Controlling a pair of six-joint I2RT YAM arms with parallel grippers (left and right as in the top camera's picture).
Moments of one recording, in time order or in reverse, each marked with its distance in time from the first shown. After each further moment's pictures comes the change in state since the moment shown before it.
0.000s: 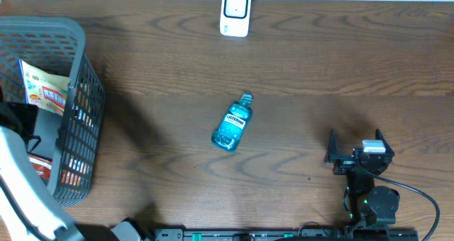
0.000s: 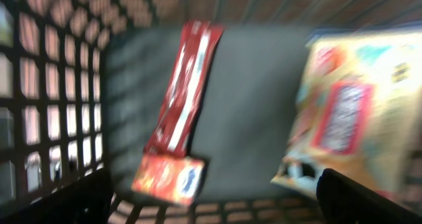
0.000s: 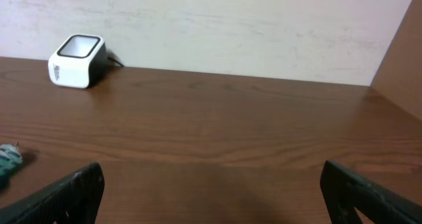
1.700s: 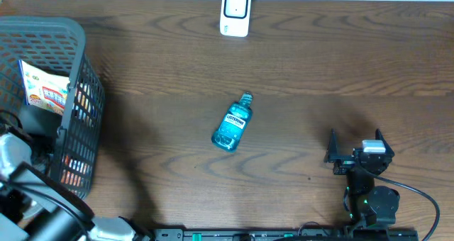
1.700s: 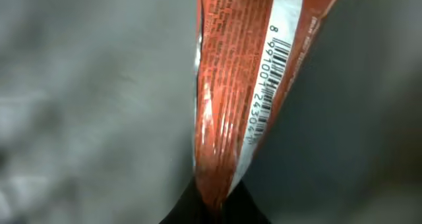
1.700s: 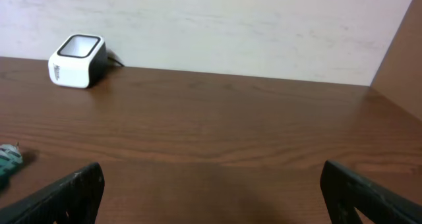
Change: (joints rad) left arm 0.157 0.270 -0.380 0.552 0.182 0.178; right arm 0.000 0.000 0.000 0.000 0.000 0.000
